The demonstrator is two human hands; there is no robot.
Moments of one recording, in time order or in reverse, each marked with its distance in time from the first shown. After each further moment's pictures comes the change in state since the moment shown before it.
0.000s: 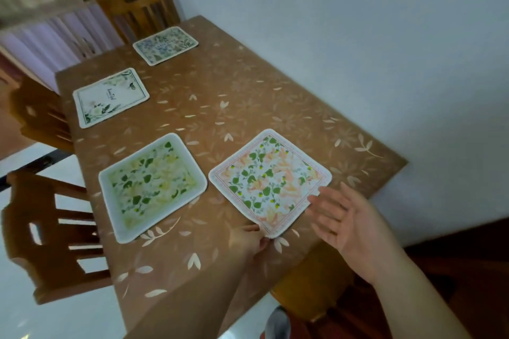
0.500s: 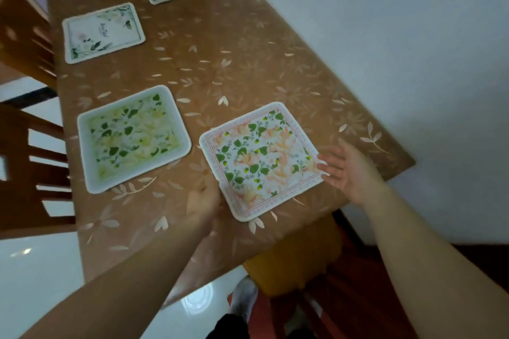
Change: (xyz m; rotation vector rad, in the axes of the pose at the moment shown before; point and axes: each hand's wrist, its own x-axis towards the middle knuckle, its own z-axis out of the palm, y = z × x) left_hand 0.006 0.019 -0.017 -0.102 0.265 0.129; right_hand 0.165 -0.048 -0.039 -0.361 0.036 0.063
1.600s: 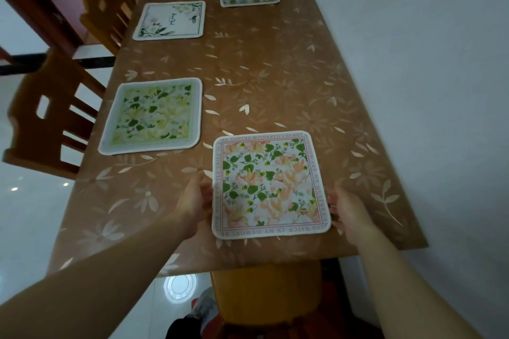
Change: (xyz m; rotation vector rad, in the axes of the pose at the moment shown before) left_hand -0.023 0.006 0.053 -0.367 0.108 -0.029; right_hand 0.120 0.001 -0.044 -0.477 -0.170 0.013
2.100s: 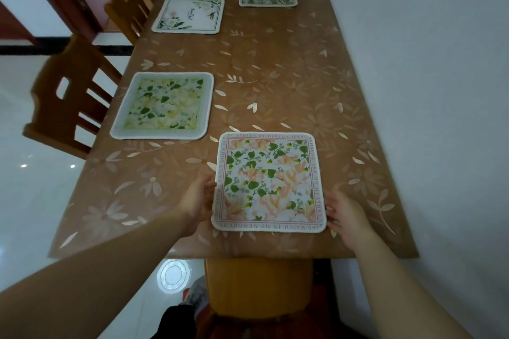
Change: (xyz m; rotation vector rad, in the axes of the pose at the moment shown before) left_hand -0.027 -0.011 -0.002 0.036 -0.128 -0.005; right_hand -0.010 -0.001 -0.011 -0.002 -0.076 -0.029
